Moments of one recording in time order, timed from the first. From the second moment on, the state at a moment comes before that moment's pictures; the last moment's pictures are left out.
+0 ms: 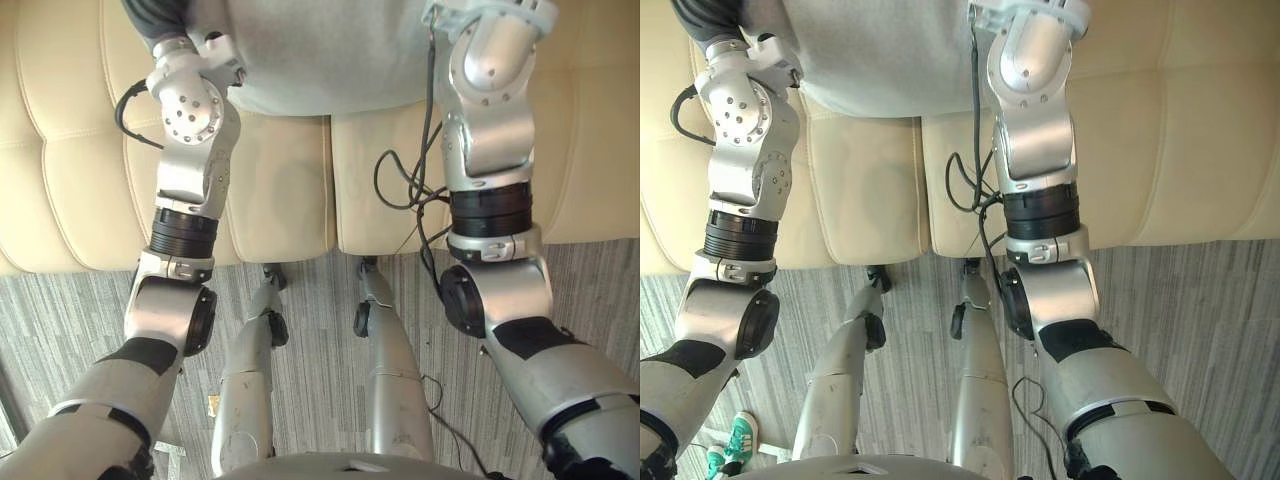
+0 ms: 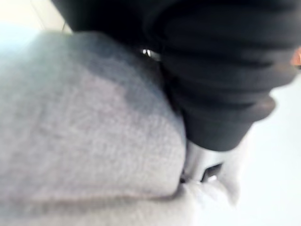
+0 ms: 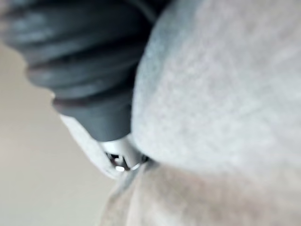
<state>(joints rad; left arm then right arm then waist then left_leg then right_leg) -1.10 0.19 0.04 0.26 -0.27 -0.08 0.63 -1.25 -0.27 0.00 0.14 -0.02 0.01 -0.55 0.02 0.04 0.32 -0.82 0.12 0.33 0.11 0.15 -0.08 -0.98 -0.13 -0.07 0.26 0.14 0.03</state>
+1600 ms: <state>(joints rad) 0.13 -0.01 0.32 0.69 -0.25 -0.02 0.21 0.11 0.00 -0.14 0.54 0.14 -0.03 -0.14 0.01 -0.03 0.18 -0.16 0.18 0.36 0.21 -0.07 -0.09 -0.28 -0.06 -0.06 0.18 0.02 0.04</state>
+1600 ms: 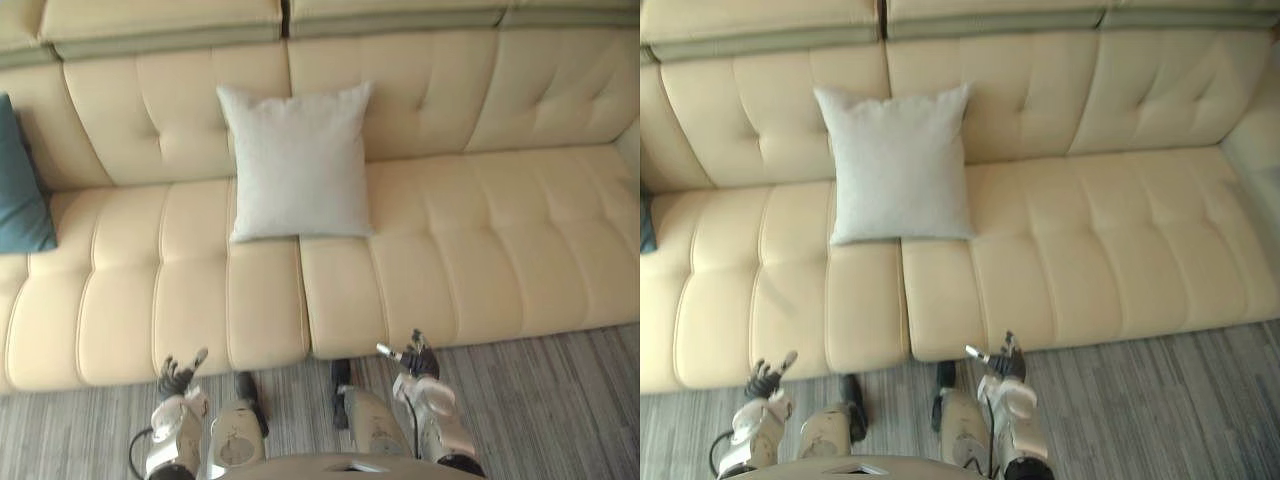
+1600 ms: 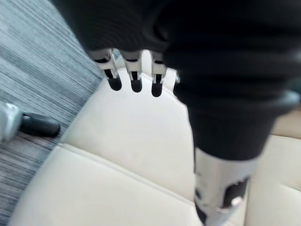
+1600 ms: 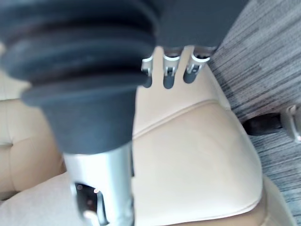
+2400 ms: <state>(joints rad) 0.15 -0.01 0.28 0.76 -0.10 0.00 0.19 0.13 0.05 -0.21 0.76 0.00 0.00 -0.14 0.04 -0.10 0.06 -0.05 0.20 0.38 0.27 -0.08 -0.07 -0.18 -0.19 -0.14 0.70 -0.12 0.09</state>
